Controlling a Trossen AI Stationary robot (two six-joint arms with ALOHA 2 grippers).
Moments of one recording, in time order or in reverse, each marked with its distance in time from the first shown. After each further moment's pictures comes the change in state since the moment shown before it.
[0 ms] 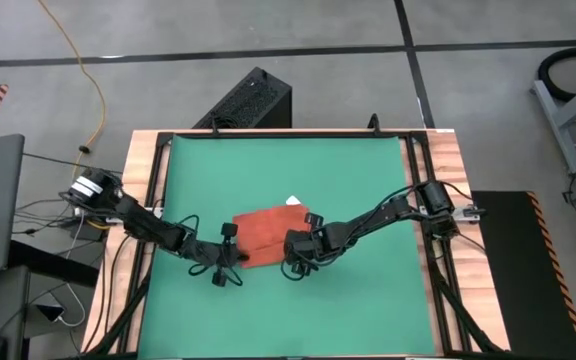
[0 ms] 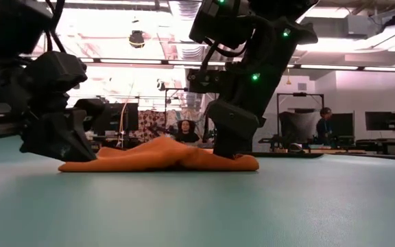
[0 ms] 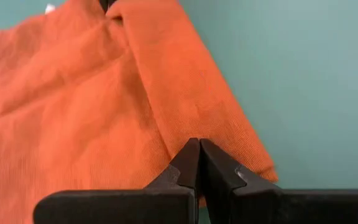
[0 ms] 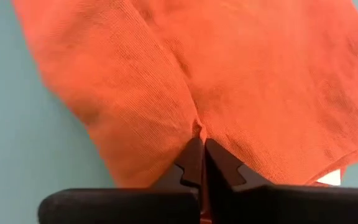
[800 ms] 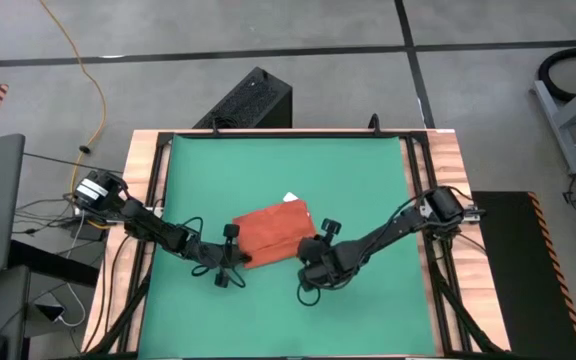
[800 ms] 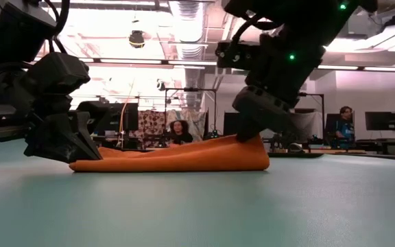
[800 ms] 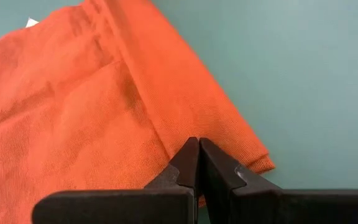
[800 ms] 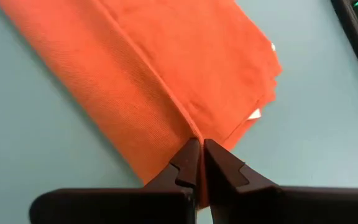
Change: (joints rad) left arm 0.000 0.081 0.008 -0.015 0.009 -0.039; right arm 0.157 -0.051 0.000 -0.255 0.397 0.202
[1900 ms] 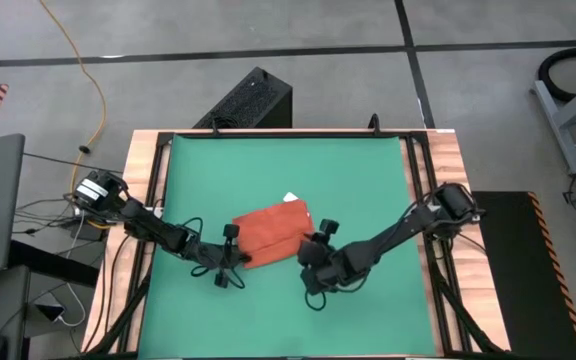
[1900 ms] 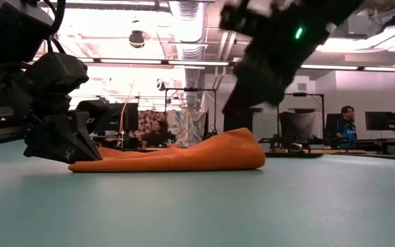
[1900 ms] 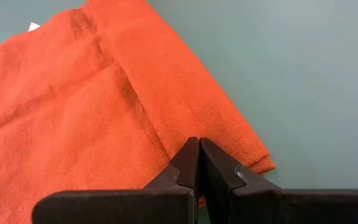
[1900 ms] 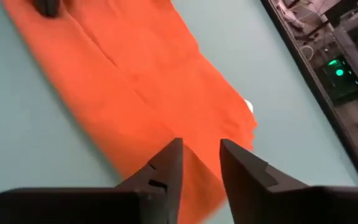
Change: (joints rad) left arm 0.000 0.003 -0.002 0.004 -0.018 0.016; right arm 0.045 -0.079 -0.083 0.261 0.140 -0.200
